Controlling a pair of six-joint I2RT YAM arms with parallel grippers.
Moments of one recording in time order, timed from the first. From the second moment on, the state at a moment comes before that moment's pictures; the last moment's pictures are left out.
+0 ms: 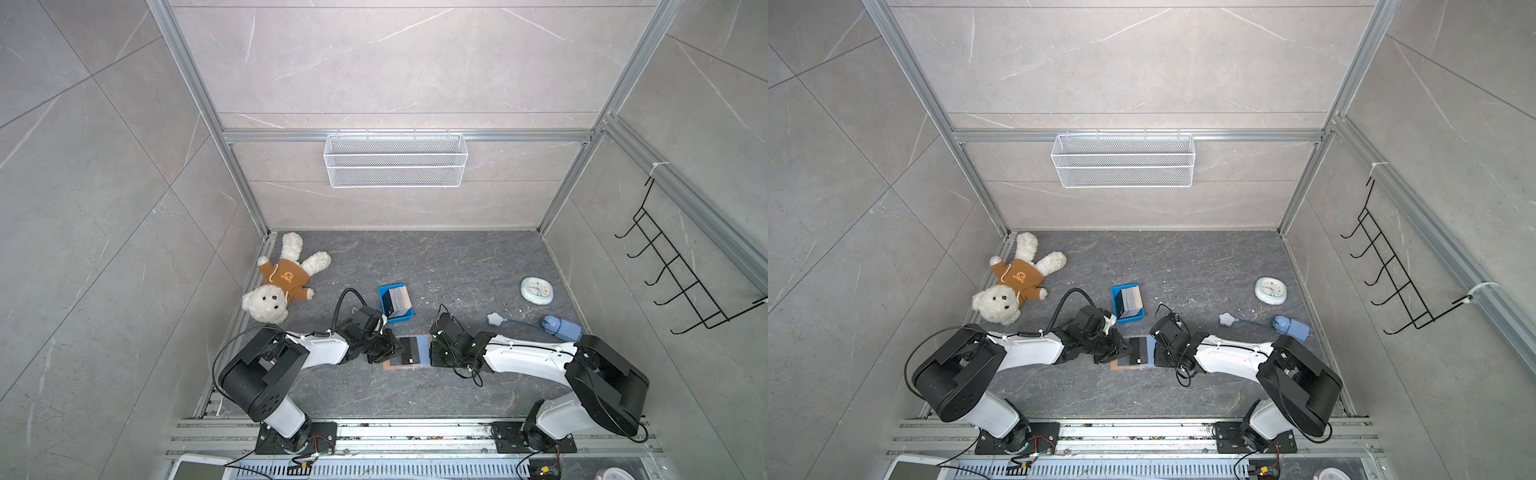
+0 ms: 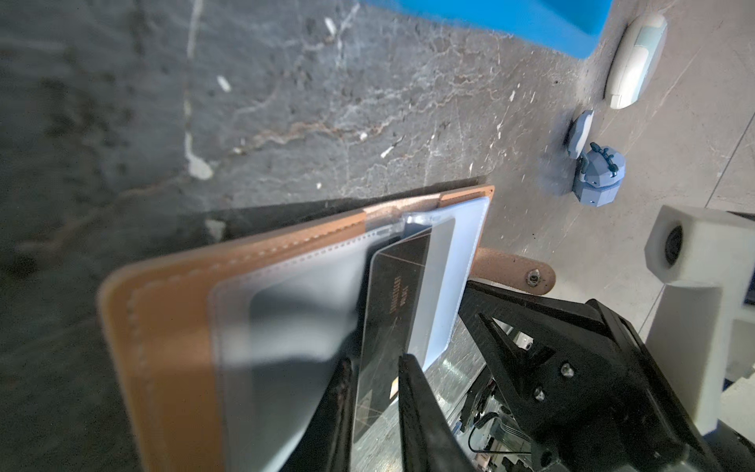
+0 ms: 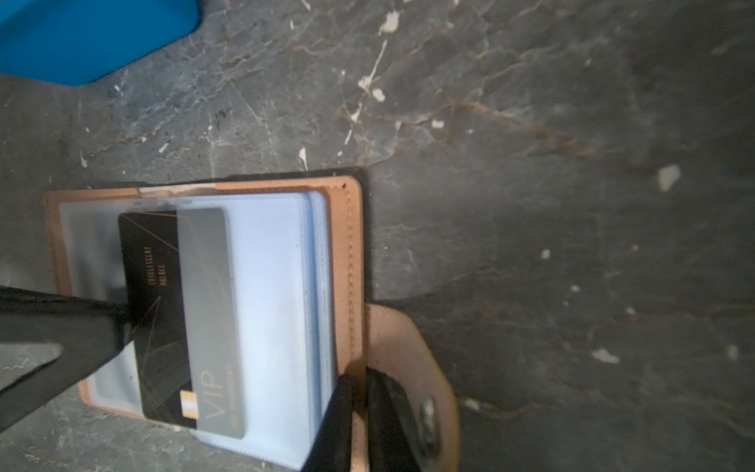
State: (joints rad) left arm -0.68 1.58 0.59 0.09 0.50 -1.00; right arm 0.86 1.50 0.68 -0.28 0.06 0.84
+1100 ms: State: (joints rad) left arm -0.72 1.67 0.68 0.07 0.51 -0.98; right arm 0.86 1.52 0.69 -0.29 0.07 0.84
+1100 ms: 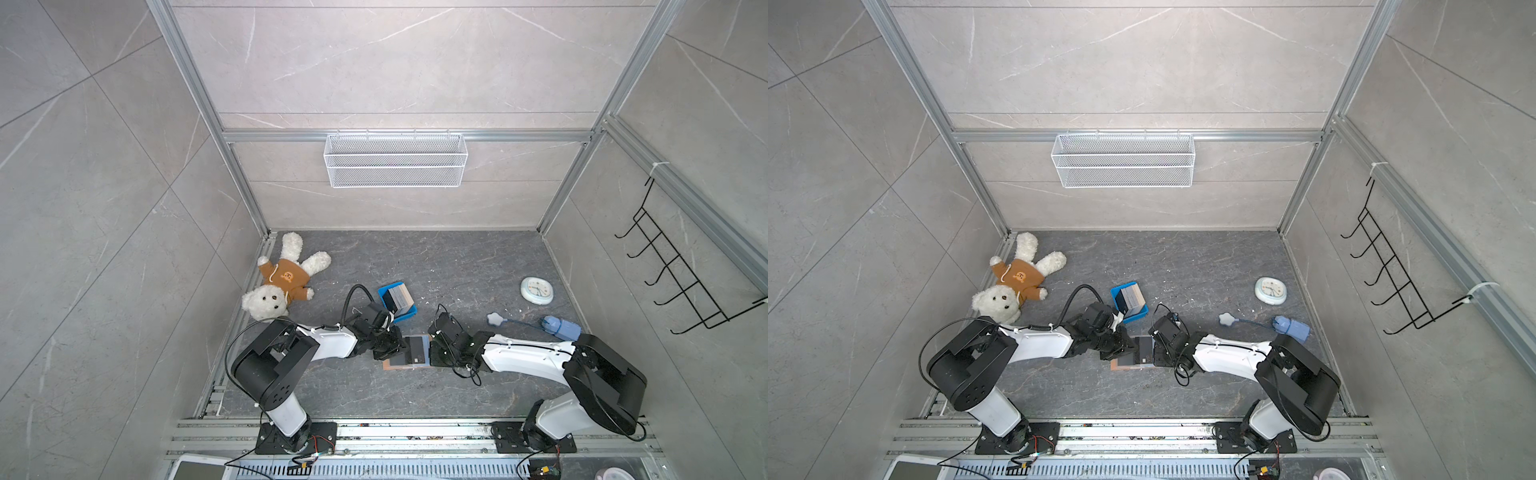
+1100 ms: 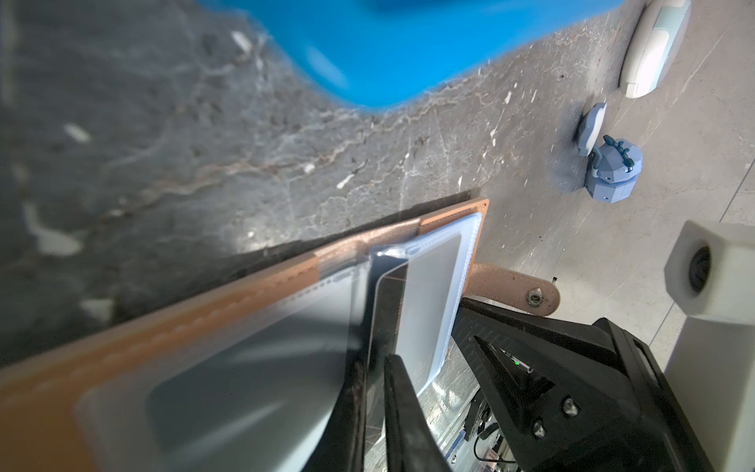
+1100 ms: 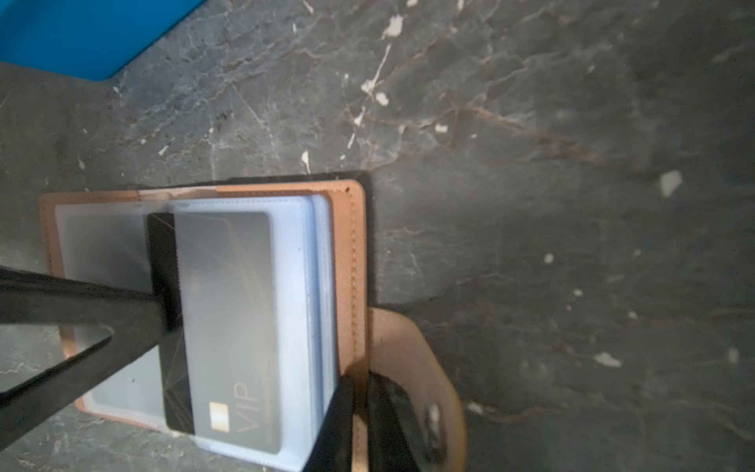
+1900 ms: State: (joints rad) left arm -0.74 1.69 0.70 0.07 0.50 -0.98; right arm 0.87 1.52 0.69 -0.29 0.08 0.84
